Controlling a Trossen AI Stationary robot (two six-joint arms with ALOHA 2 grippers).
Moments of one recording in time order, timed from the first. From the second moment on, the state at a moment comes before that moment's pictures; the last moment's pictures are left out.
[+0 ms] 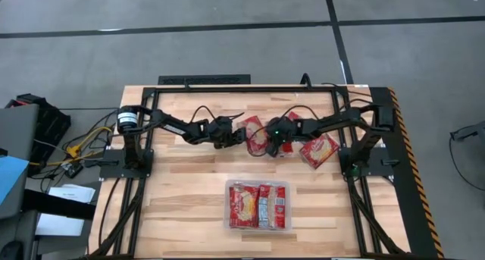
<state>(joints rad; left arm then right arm) 0.24 1.90 0.83 0.46 -0.03 -1.33 -0.24 1.70 0.74 -0.03 0.14 0.23</state>
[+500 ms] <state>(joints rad) 0.24 1.90 0.83 0.48 -0.08 -1.31 -0.18 1.74 0.83 0.00 0.11 0.18</state>
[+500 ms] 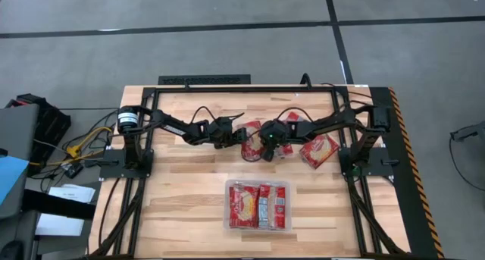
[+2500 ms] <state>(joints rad) -0.44 1.99 1.30 0.18 -0.55 -1.56 -0.12 0.95 0.94 -0.74 0.37 0.29</state>
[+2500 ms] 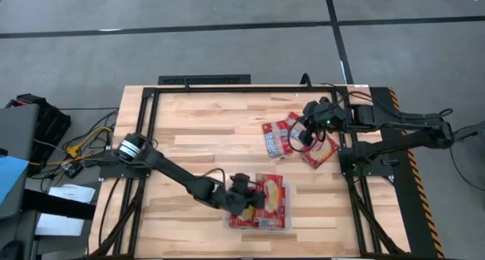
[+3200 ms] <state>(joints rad) -0.44 2.18 1.45 0.18 -0.51 -1.61 -0.01 0.95 0.94 -0.76 0.37 0.34</state>
